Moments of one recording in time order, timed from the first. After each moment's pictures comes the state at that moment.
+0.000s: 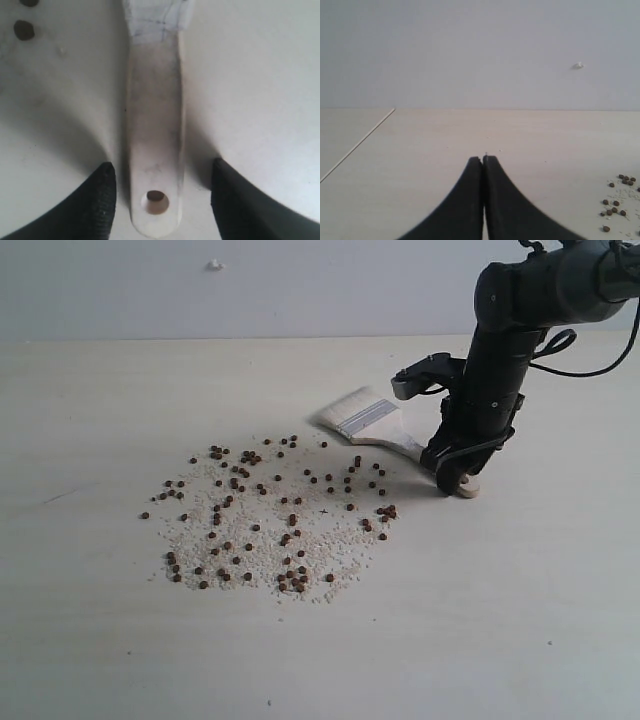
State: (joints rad) left arm -0.04 0.14 0.00 -1.74 -0.11 1.73; right arm 0.25 2.24 -1.56 0.07 1.02 -0.50
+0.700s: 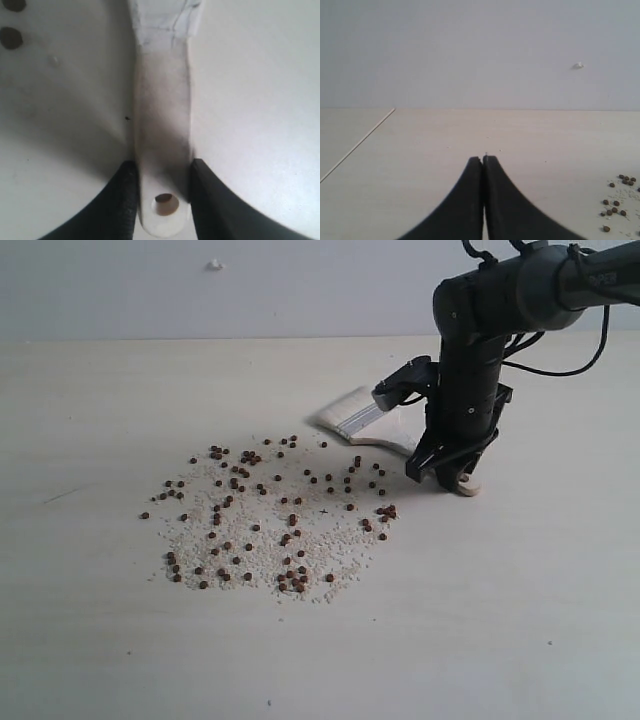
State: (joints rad) left arm -0.04 0.14 0.00 -1.74 -0.11 1.73; right arm 0.35 2.24 -1.56 -0.12 1.02 -0.31
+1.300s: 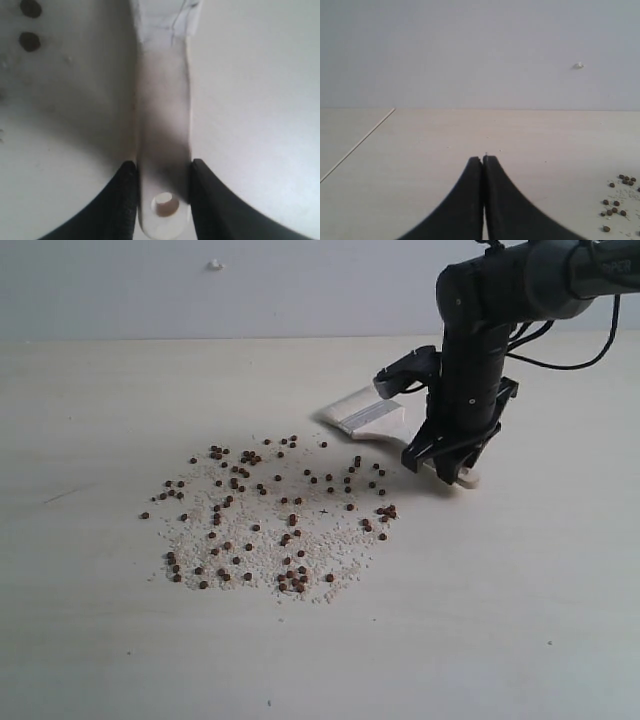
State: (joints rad) left arm -0.04 0.14 0.00 -1.74 -0.11 1.73; right arm 0.35 2.19 -1.56 -0.10 1.04 -0.26
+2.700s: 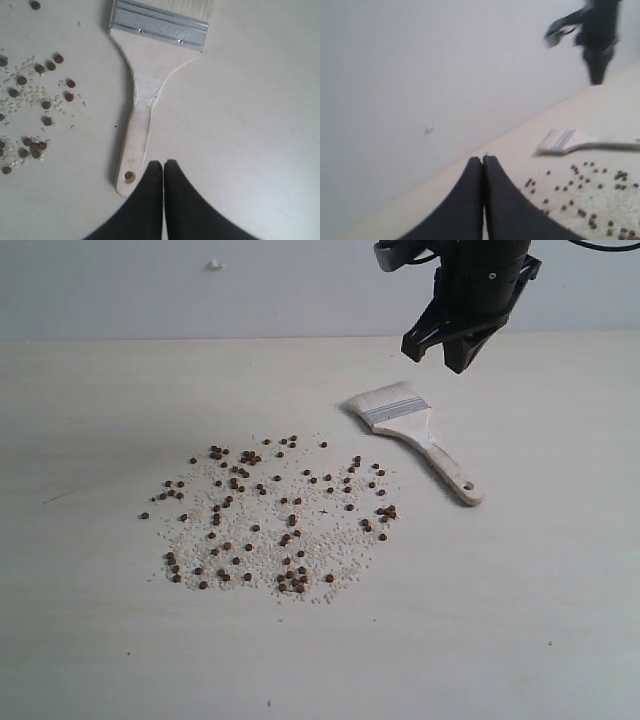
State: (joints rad) left arm -0.04 0.14 -0.03 -1.74 0.48 2.02; right arm 0.35 2.05 -1.80 -0.10 1.22 -0.28
